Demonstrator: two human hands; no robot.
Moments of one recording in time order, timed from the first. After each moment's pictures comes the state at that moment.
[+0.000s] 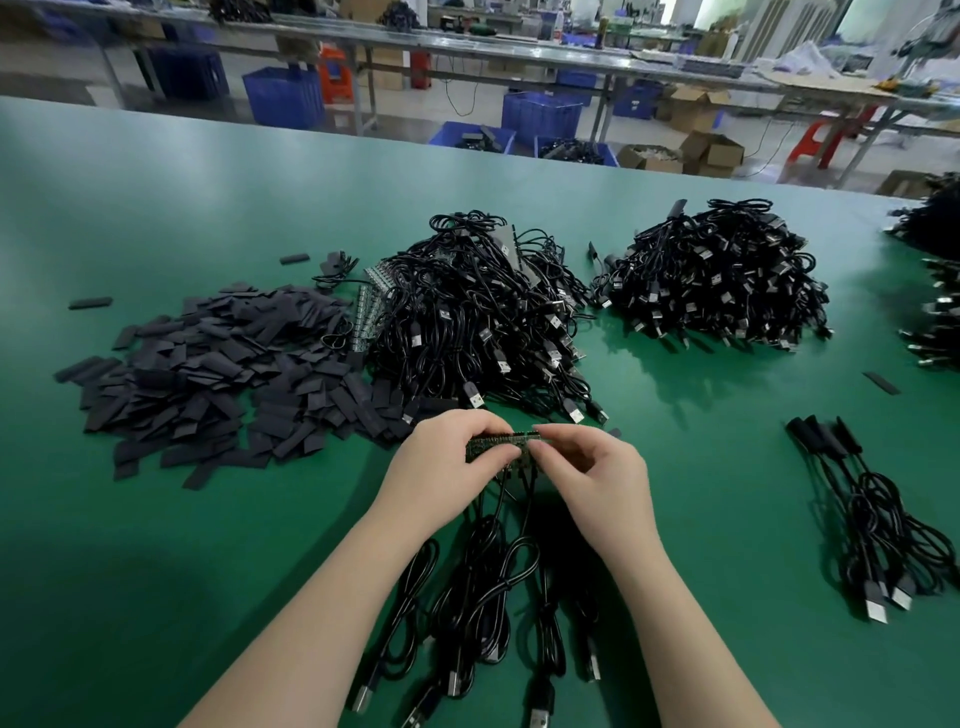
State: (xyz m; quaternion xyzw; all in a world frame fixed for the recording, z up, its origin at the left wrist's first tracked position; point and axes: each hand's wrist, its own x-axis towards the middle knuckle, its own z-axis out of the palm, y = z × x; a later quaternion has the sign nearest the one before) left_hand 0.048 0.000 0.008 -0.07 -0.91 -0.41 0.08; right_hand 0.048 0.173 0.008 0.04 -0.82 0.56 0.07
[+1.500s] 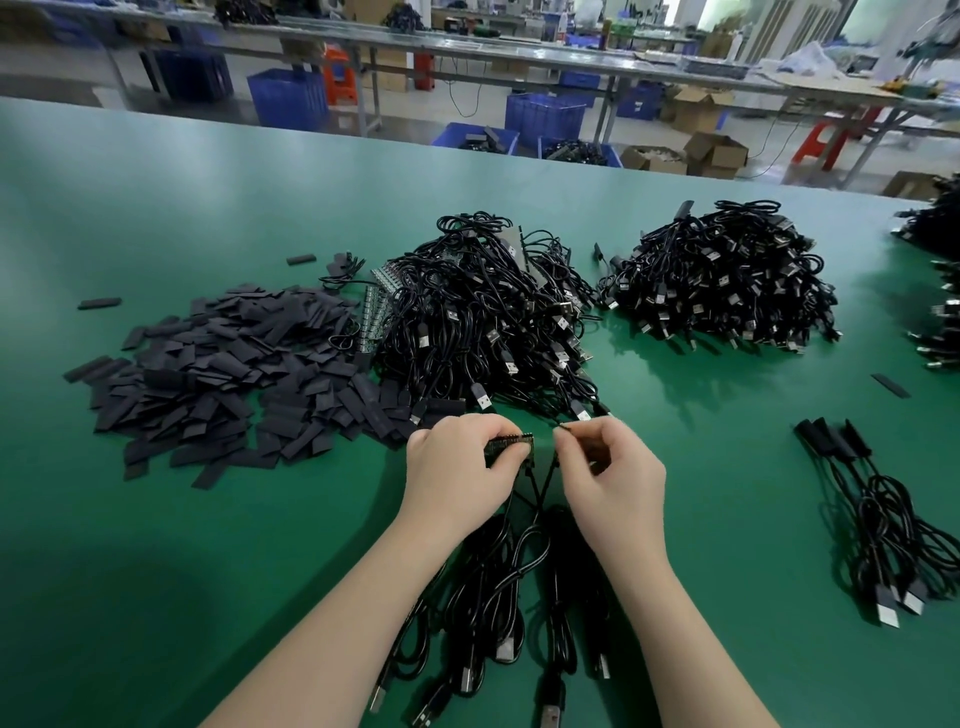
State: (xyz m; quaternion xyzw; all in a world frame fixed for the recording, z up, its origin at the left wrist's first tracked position) left_hand 0.051 0.018 0.007 -0.01 -0.93 -0.35 0.14; right_hand 0.053 0.166 0.009 0.02 -0.84 0.51 0.20
